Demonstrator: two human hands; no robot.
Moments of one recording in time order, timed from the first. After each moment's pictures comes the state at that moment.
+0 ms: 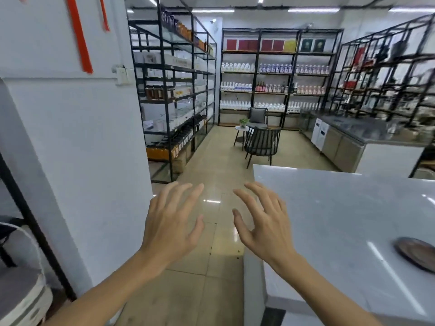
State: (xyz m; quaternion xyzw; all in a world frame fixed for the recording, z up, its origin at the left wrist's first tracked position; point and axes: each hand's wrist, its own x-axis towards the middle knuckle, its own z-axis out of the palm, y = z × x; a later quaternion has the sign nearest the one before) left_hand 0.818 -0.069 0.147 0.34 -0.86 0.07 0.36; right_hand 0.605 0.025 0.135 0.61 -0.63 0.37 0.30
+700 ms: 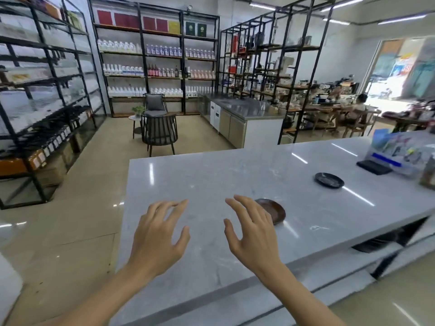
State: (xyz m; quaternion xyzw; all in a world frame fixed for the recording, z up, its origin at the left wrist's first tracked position) left_hand 0.474 0.060 0.089 0.17 -0.93 -0.08 0.31; right_hand 0.328 0.245 0.078 0.42 -0.80 0.32 0.27
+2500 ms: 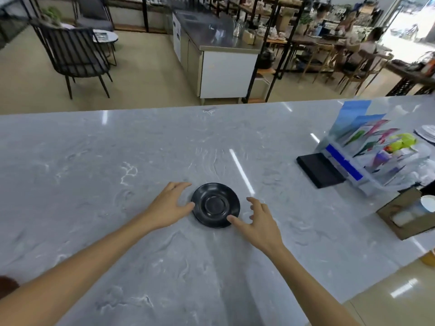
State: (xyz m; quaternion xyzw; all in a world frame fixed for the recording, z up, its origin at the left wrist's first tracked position) left_hand -0.368 0.287 -0.031 0.21 -0.90 -0.38 -0.01; right_hand -0.489 0.541 -0.038 0.20 -0.92 0.29 -0.15
